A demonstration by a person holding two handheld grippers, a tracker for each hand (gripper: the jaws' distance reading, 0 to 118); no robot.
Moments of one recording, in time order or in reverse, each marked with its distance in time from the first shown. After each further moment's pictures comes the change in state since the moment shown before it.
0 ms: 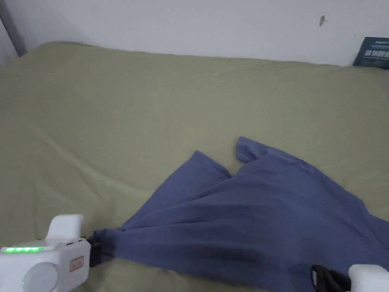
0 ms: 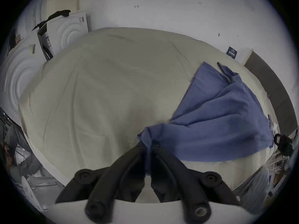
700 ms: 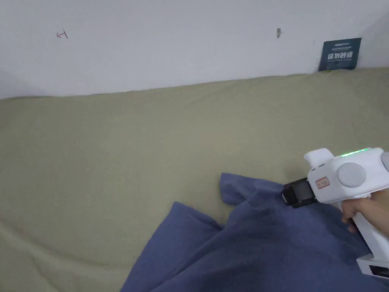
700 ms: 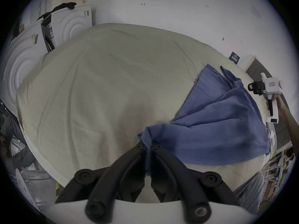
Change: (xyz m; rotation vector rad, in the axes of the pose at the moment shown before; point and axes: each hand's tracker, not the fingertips) left arm -0.016 0.008 -0.010 -0.027 -0.038 0.086; right arm 0.106 0.205 -0.289 -0.340 -0.037 0.149
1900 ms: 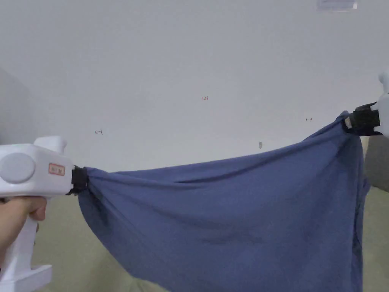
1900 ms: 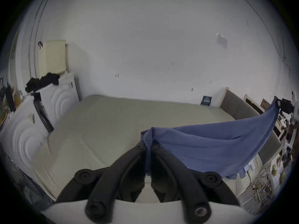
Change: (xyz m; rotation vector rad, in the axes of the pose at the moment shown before) left arm 0.134 0.237 0.255 0.450 -0.098 -0.185; right arm 0.056 0.007 0.508 0.727 -0.117 -0.050
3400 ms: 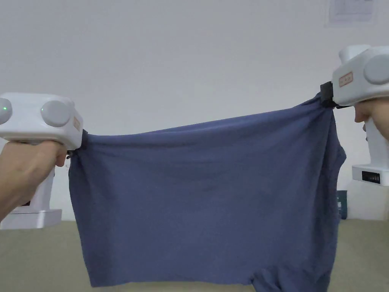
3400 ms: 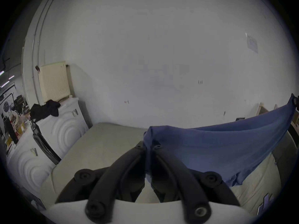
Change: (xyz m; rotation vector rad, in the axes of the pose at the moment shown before) left arm 0.022 0.184 -0.292 0.098 0.234 -0.031; right arm 0.008 0.092 -0.327 0.094 -0.161 -0.030
